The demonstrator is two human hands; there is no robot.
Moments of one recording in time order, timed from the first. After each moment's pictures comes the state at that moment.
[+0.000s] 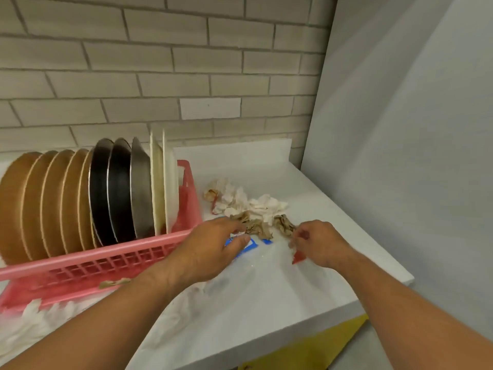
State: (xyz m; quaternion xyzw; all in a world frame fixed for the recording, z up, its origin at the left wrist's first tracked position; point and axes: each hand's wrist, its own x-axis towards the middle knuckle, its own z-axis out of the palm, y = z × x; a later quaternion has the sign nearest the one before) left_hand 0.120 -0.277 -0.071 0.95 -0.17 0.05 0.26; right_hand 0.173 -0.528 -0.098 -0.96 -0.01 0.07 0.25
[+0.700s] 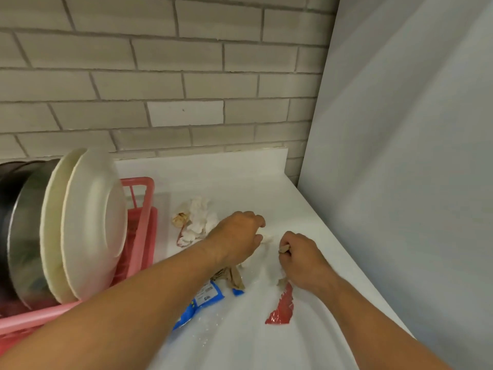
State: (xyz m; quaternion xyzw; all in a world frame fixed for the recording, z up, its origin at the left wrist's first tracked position) left_hand 0.302 -0.384 -0.093 0.98 -0.17 0.00 0.13; right_hand 0.287 -0.561 -0.128 -0.95 -0.06 0.05 0.30
